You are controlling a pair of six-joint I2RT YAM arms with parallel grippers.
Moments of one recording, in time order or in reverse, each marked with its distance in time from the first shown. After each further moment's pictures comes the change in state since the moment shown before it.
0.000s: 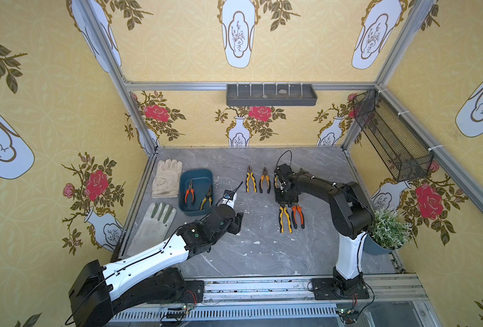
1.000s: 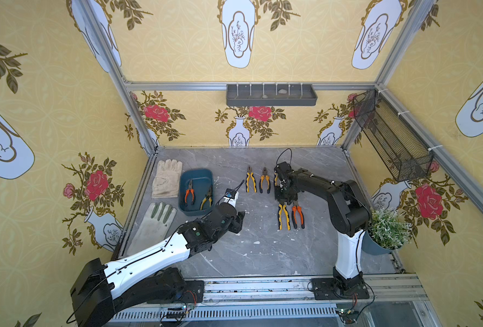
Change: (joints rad) left arm 0.000 0.015 0.026 0.000 0.025 -0.001; right arm -0.013 0.037 0.048 0.001 0.002 0.006
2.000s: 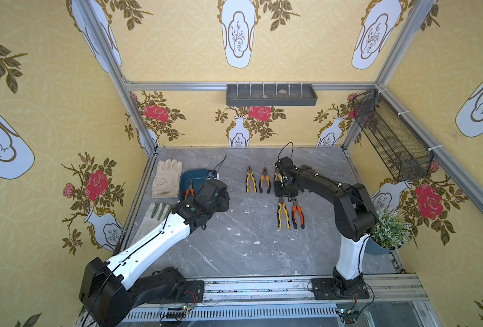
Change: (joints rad) left arm 0.354 0.121 0.255 -0.320 0.019 -0.071; right arm 0.026 -0.123 0.021 -0.027 0.013 -0.016
